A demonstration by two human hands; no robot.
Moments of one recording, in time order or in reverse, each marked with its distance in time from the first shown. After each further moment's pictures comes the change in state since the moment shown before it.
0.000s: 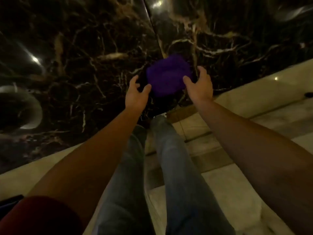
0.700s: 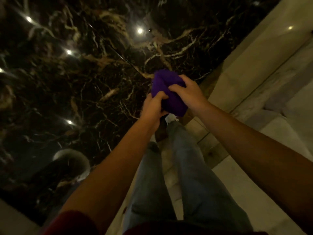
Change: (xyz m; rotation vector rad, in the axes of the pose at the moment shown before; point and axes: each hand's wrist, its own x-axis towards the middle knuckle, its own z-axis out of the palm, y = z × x) left_hand -0.143 0.101 0.024 -0.156 -0.398 -0.108; right_hand -0.108 -0.002 -0.068 0.734 -0.123 -0.031
